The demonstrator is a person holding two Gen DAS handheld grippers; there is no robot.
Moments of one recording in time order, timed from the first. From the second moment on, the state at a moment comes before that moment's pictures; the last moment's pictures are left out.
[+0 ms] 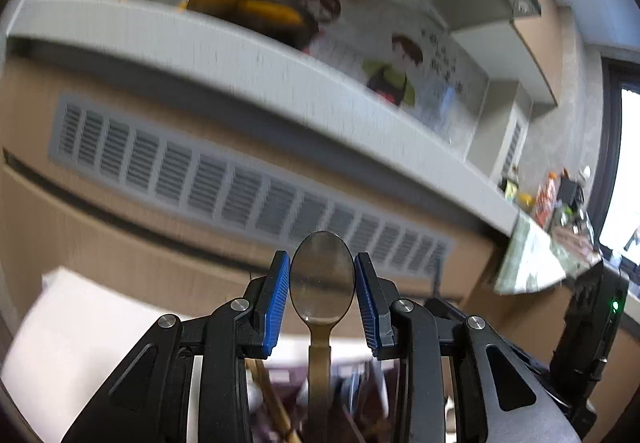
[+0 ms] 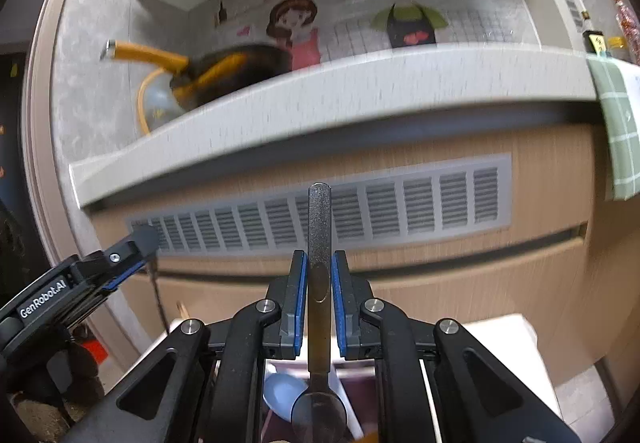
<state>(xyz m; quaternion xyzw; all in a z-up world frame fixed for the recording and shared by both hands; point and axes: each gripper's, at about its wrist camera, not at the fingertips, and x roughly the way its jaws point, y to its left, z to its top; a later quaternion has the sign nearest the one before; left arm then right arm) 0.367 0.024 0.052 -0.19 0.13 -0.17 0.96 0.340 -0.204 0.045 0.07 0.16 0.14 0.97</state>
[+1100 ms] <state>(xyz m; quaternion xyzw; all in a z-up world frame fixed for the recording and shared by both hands) 0.110 -0.012 0.034 -0.03 0.25 -0.01 0.97 0.102 -0.218 0.019 -0.01 0.26 0.16 0.95</state>
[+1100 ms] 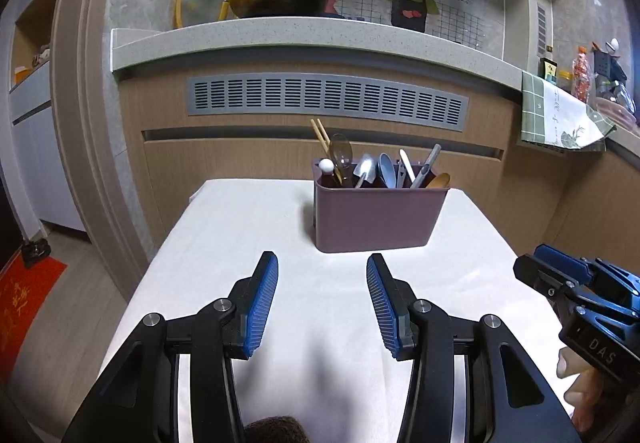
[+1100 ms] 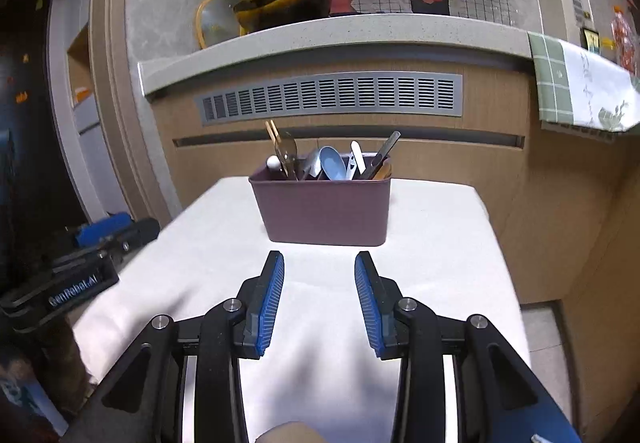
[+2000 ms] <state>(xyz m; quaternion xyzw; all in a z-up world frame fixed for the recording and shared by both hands) 0.119 -0.016 0.027 -0.04 0.27 -0.03 0.96 0.106 -0.220 0.016 -0.01 0.26 0.15 0.95</state>
